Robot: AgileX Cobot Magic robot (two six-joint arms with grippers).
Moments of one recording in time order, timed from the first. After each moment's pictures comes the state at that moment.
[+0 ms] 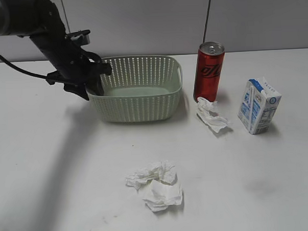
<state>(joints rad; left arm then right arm) -0.31 2.25 -1.73 -0.36 0.87 0.00 0.06 -0.01 -0.50 0.18 1.05 -0.13</state>
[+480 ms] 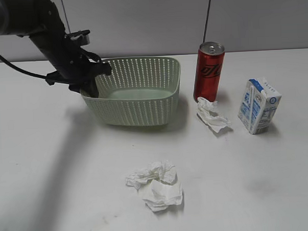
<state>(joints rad) -0.31 2.24 -1.73 -0.37 0.89 0.00 0.06 -0.01 -0.50 0.18 1.05 -0.13</state>
